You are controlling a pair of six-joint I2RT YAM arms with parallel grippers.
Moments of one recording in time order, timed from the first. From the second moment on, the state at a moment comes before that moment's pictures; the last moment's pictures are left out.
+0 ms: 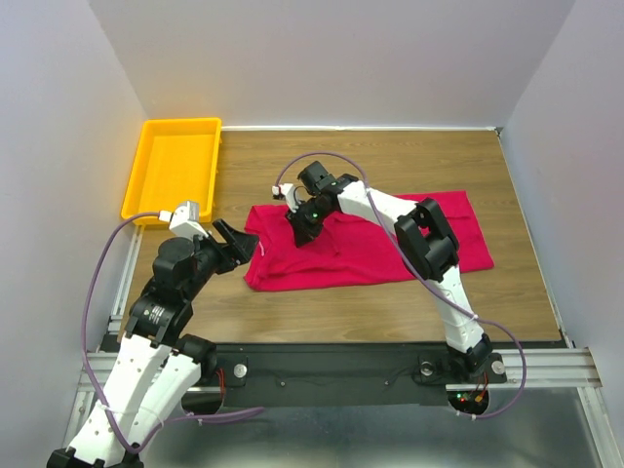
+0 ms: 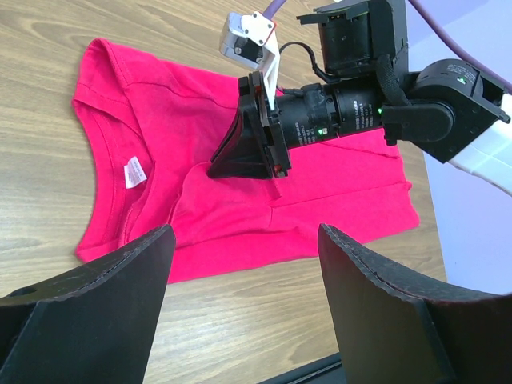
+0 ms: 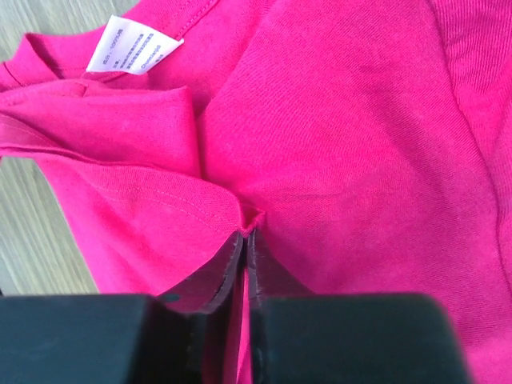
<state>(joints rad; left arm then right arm) -0.34 0.53 0.65 -0.45 0.04 -0.70 0.70 2.30 1.86 -0.67 -0.59 -0.27</state>
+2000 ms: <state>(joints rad) -0.34 0.73 0.43 -0.28 0.09 -0.84 0.65 1.92 1.45 -0.40 0.00 0.09</state>
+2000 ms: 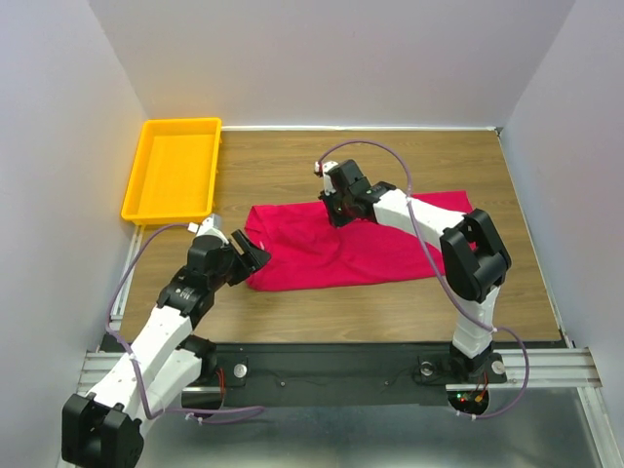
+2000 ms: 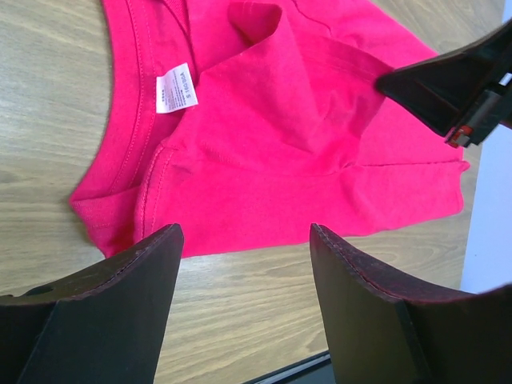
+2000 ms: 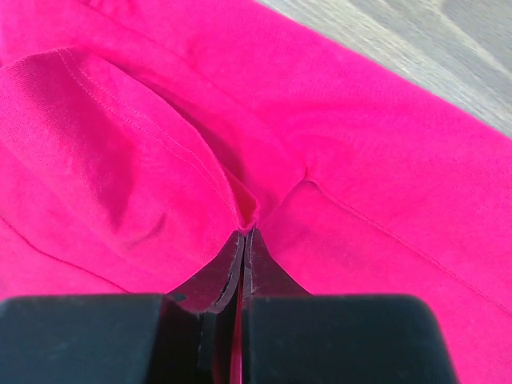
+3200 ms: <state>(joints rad) -0.34 0.82 0.39 -0.19 0.10 -0.85 0.65 1.79 1.29 -0.31 0.10 0.17</state>
